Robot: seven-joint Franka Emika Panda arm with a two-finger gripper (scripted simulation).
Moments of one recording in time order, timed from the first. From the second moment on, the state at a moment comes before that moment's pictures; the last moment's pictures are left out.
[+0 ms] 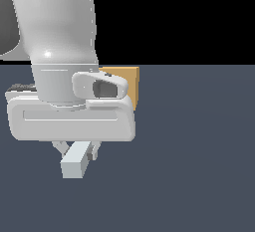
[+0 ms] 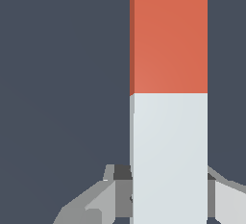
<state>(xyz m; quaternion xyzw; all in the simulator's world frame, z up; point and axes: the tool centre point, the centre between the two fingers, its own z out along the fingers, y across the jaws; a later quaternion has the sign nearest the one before) -0.087 -0.105 0.039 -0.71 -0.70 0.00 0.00</state>
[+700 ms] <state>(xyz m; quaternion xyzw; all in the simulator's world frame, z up) -0.091 0.026 0.052 -0.74 -0.67 0.00 0.00</state>
